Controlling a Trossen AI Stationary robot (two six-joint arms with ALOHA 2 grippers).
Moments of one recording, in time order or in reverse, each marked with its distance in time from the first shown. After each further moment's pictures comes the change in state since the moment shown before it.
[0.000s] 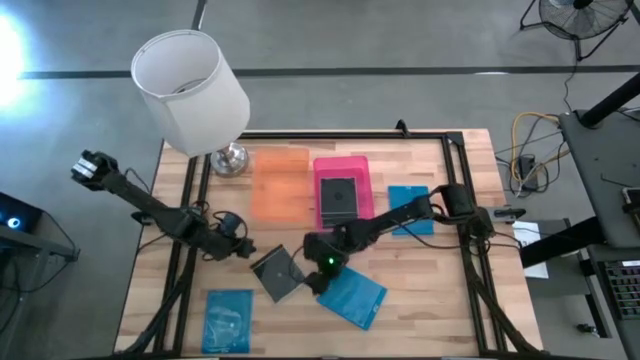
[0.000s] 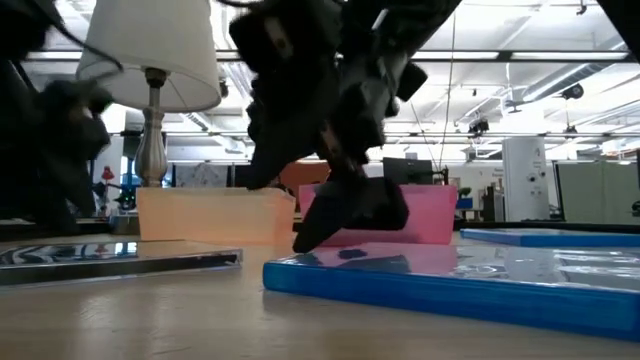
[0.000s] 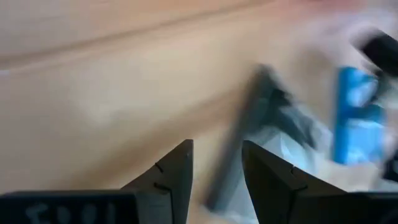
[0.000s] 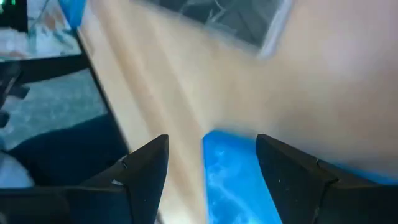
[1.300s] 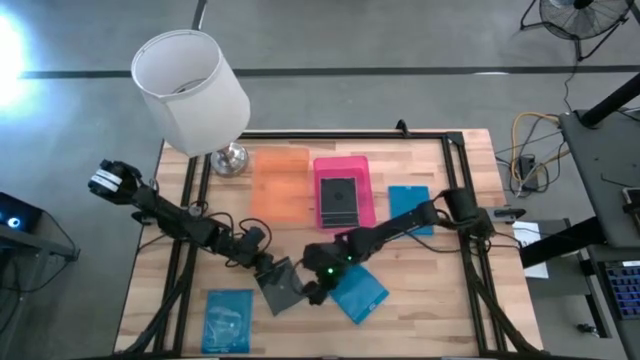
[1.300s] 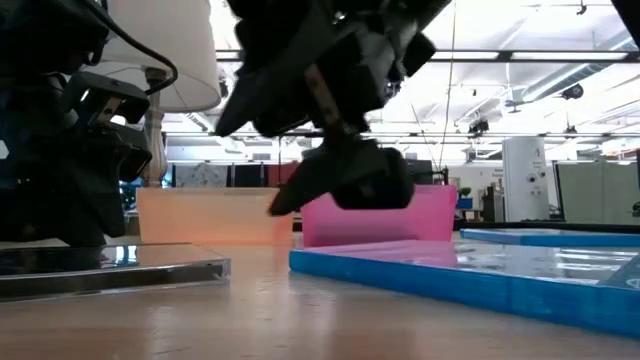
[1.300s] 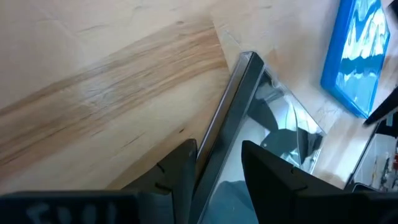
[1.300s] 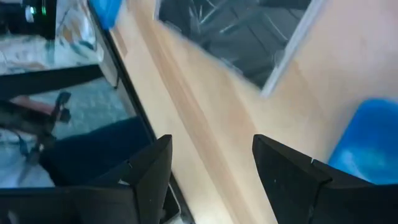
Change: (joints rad) left arm 0.074 0.455 0.081 0.430 0.226 0.161; right arm 0.063 -0.029 0.027 0.052 0.050 0.116
